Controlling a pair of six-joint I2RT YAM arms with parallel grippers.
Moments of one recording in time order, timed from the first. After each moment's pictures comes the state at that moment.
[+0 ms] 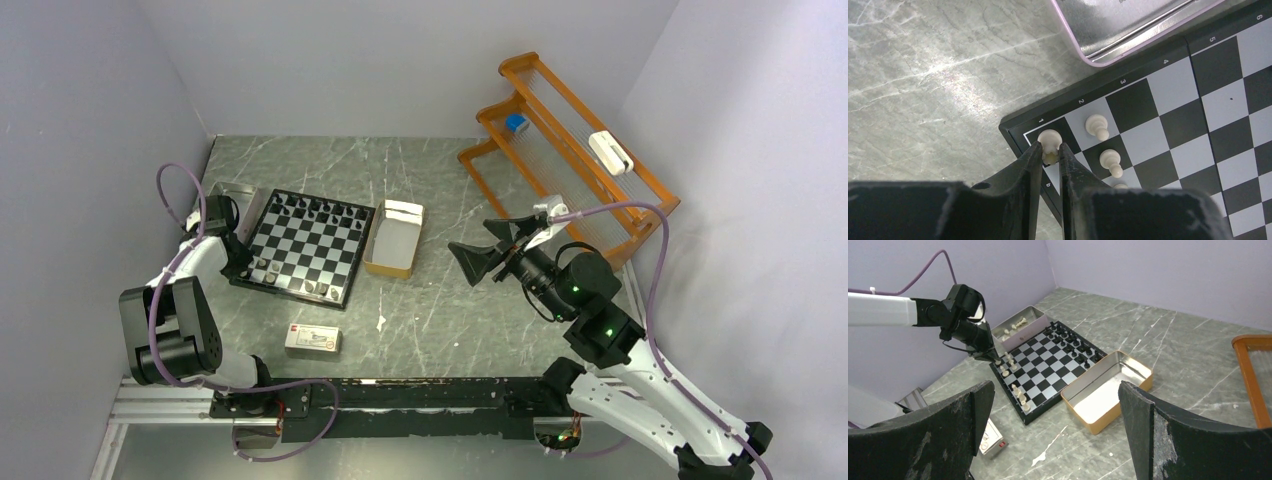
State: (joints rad) left arm 0.23 1.44 0.80 -0.44 -0.28 -0.64; right arm 0.79 0.60 0.74 -0.04 0.05 0.25
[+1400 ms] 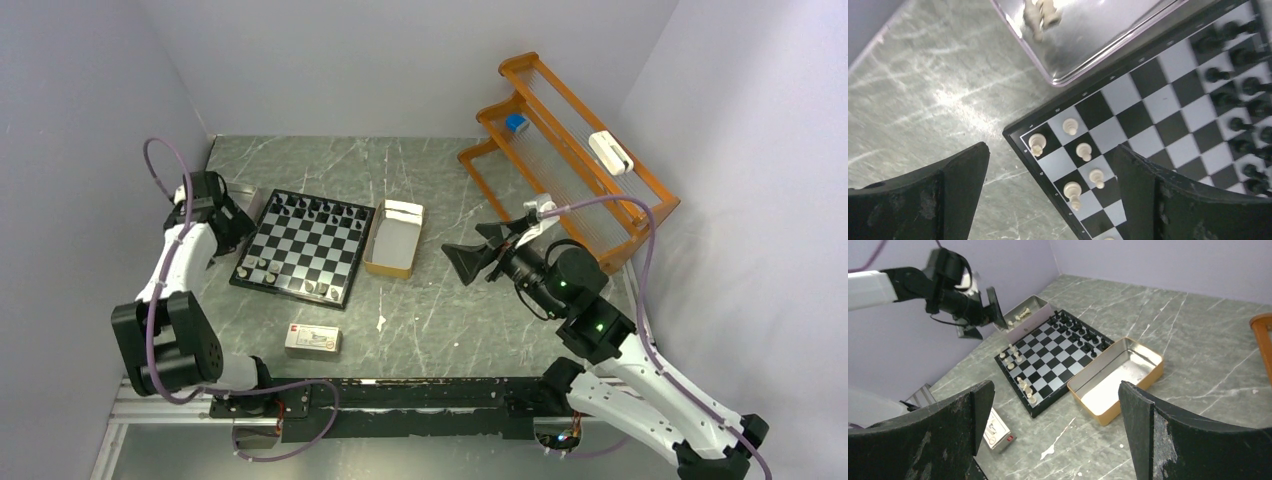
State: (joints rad) left arm 0.23 1.41 0.97 -0.58 -0.28 -0.55; right arm 0.79 0.63 0.72 -0.03 0.04 0.29
